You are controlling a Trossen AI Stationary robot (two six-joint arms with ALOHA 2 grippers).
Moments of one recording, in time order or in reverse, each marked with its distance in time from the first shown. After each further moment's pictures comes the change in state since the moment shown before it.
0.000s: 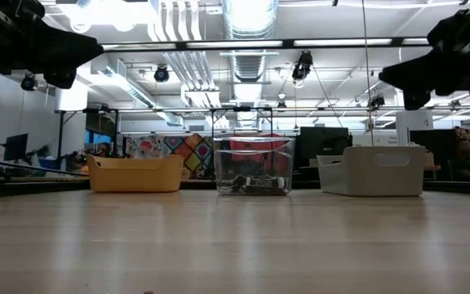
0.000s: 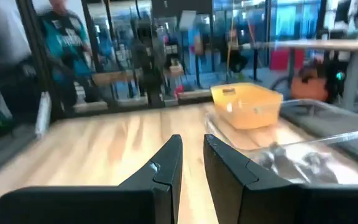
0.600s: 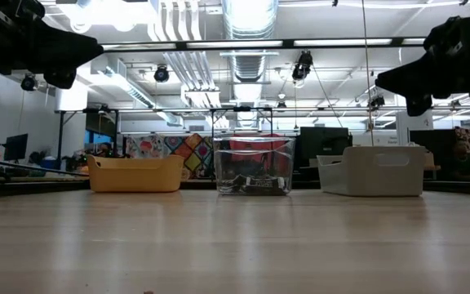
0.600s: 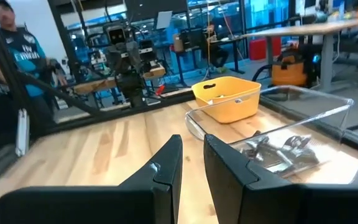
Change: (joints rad) left arm 0.000 0.000 0.000 0.000 0.000 0.000; right arm -0.024 0.000 -0.001 -0.034 0.073 0.100
